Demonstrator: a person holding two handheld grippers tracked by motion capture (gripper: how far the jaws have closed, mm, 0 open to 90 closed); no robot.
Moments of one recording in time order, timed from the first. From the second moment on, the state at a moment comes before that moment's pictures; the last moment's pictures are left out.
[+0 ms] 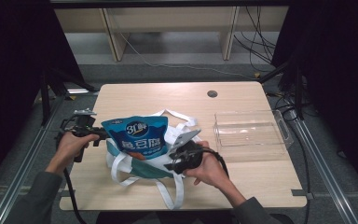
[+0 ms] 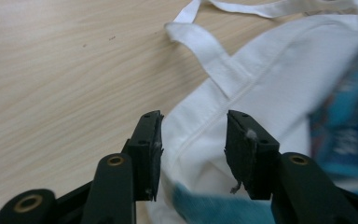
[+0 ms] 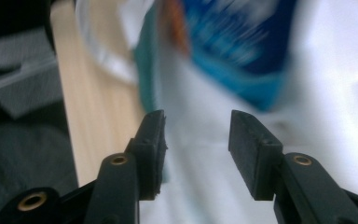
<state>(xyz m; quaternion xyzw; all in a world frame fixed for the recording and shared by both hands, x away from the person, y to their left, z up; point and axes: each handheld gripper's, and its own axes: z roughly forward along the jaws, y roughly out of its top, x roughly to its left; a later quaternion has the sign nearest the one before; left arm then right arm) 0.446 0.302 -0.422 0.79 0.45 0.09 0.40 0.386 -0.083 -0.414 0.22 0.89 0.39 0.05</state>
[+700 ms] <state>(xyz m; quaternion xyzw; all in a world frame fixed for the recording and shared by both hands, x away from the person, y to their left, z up) 0.359 0.248 -0.425 0.80 0.43 0.06 0.42 0.435 -0.119 -0.413 0.30 0.88 0.36 0.12</state>
